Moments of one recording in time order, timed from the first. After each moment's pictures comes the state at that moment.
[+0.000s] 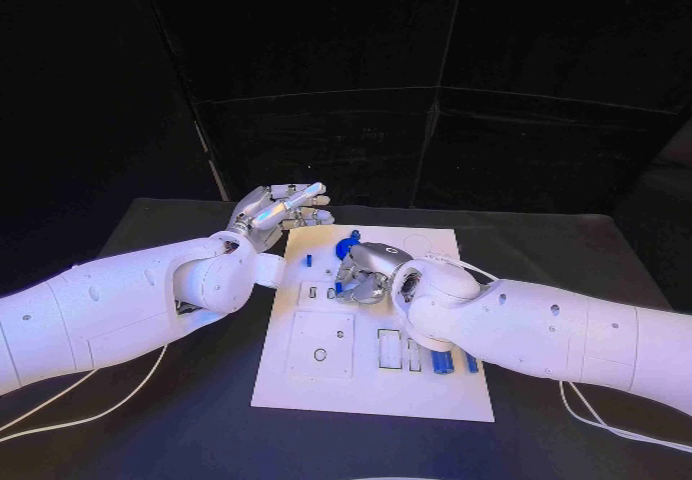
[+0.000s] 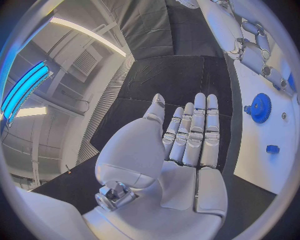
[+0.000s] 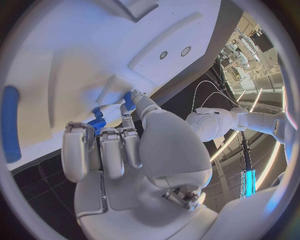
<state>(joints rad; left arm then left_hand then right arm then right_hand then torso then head) 1.22 -0.81 -0.08 1.45 0.11 -0.24 0.49 1.36 0.13 -0.16 0.02 0.04 0.91 0.23 0.11 0.07 1.00 0.17 0.16 0.06 1.12 0.12 0.19 0.17 0.17 0.97 0.23 0.24 0.10 1.18 -0.46 -0.11 1.40 -1.43 -0.32 -0.30 1.37 0.01 0.18 -0.02 0.21 1.02 0.14 0.22 0.07 1.47 0.05 1.52 1.31 1.47 -0.02 1.57 1.31 0.05 1.47 0.09 1.48 1.31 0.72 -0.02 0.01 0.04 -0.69</state>
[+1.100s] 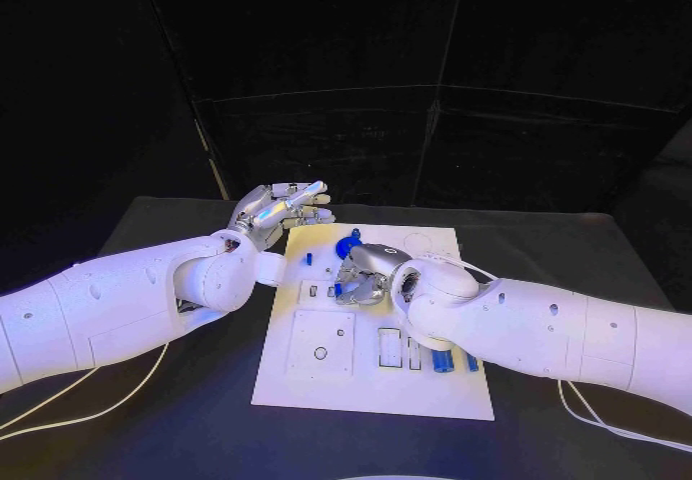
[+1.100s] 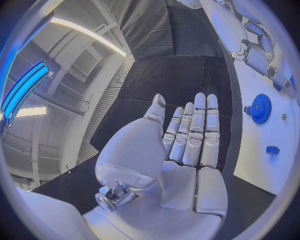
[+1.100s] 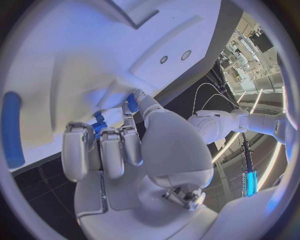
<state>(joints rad) 1.22 -0.81 -0.08 1.45 0.11 -0.24 0.49 1.37 0.13 -0.16 0.02 0.04 0.91 0.23 0.11 0.07 1.00 0.17 0.16 0.06 1.12 0.12 0.19 0.17 0.17 0.97 0.23 0.23 0.10 1.17 -0.46 -0.11 1.40 -1.43 -0.29 -0.31 1.32 -0.04 0.16 0.00 0.19 0.99 0.15 0.17 0.07 1.47 0.06 1.50 1.31 1.47 -0.01 1.57 1.31 0.05 1.47 0.09 1.47 1.31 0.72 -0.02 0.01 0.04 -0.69</state>
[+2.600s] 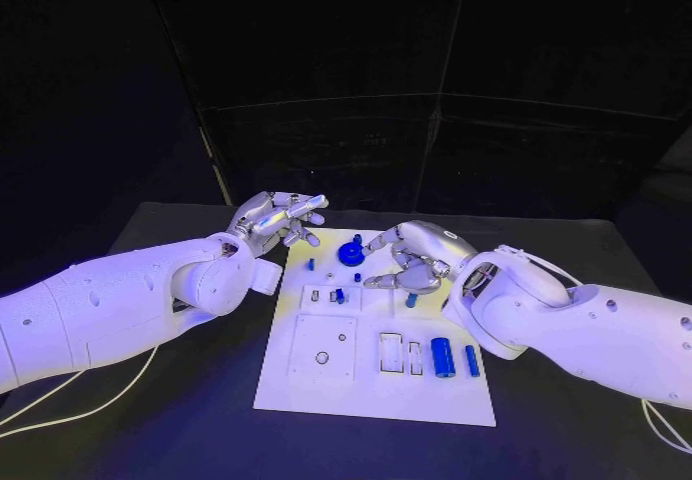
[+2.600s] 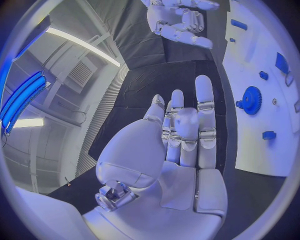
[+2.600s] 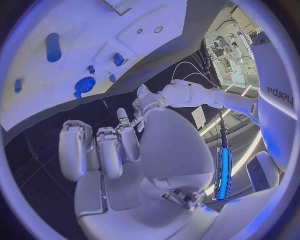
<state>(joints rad) 1.22 -0.83 -0.08 1.43 -0.04 -0.21 0.39 1.34 0.16 -0.21 0.02 0.05 1.10 0.11 0.12 0.08 1.41 0.03 0.23 0.13 1.47 -0.04 1.12 1.04 0.17 1.33 0.06 0.56 0.28 1.21 -0.77 -0.05 1.69 -1.38 -0.46 -0.12 1.35 -0.09 0.05 0.08 0.15 0.86 0.19 0.12 0.07 1.43 0.10 1.45 1.31 1.46 0.03 1.57 1.31 0.05 1.46 0.12 1.45 1.31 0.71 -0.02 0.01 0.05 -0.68</state>
